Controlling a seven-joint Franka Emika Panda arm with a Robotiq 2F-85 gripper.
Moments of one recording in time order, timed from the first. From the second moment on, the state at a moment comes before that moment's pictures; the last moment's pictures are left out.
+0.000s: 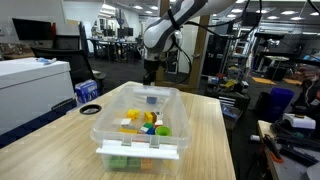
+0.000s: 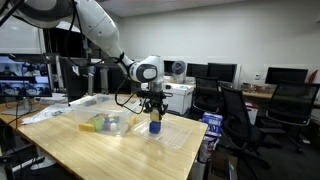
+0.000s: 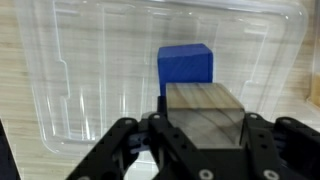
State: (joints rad) arm -0.24 0.72 0.00 -1.57 -0.01 2.36 -0.41
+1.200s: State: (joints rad) arm -0.24 0.70 -0.01 -1.61 -0.01 2.36 -0.41
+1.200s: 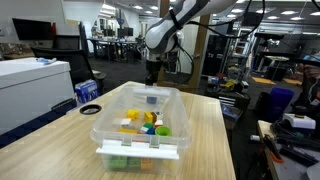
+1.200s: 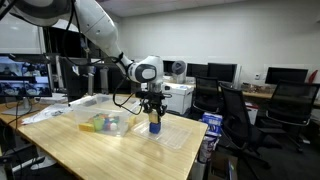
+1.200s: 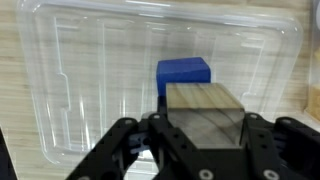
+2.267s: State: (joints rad) arm -0.23 0.68 -0.02 -1.64 -0.03 2.36 -0.41
